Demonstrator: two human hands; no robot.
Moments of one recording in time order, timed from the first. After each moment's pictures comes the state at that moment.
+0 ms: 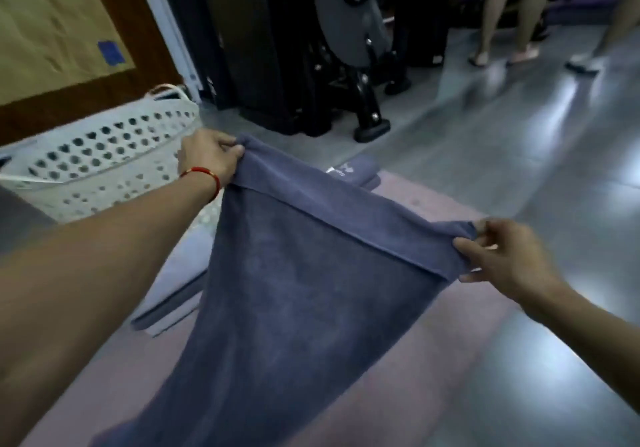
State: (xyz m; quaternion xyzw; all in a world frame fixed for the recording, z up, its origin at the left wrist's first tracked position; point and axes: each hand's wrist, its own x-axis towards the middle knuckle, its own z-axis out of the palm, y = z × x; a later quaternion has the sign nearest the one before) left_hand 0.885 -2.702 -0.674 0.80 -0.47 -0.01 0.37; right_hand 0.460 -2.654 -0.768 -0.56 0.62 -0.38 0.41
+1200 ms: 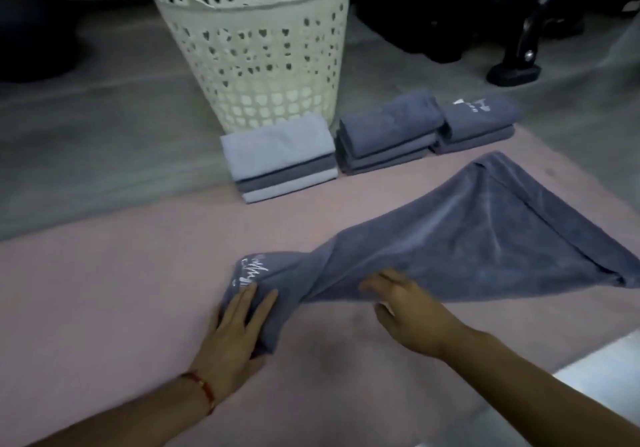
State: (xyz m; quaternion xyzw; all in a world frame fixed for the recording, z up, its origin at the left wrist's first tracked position) left_hand 0.911 -2.304 -0.996 0.79 -0.61 -0.10 0.01; right_hand 0.659 -2.534 -0.931 -0.93 0.25 0.01 0.27
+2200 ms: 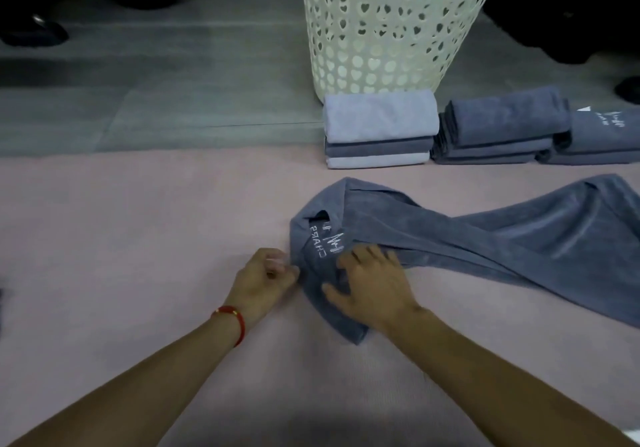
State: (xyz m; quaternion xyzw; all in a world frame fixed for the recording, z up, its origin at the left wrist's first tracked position) left_hand 0.945 -2.271 -0.961 0.84 -0.11 -0.31 0.43; right_hand 0.812 -2.438 -0.957 -0.98 0.18 0.00 0.08
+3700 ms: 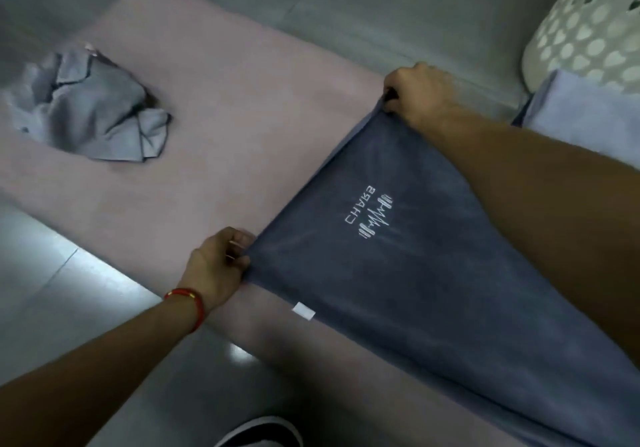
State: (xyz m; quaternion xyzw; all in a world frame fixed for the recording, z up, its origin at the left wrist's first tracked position) left_hand 0.916 -2.060 -0.967 0.90 0.11 -0.18 0.39; right_hand 1.116 -2.397 -0.891 -1.00 -0.03 0.03 -0.03
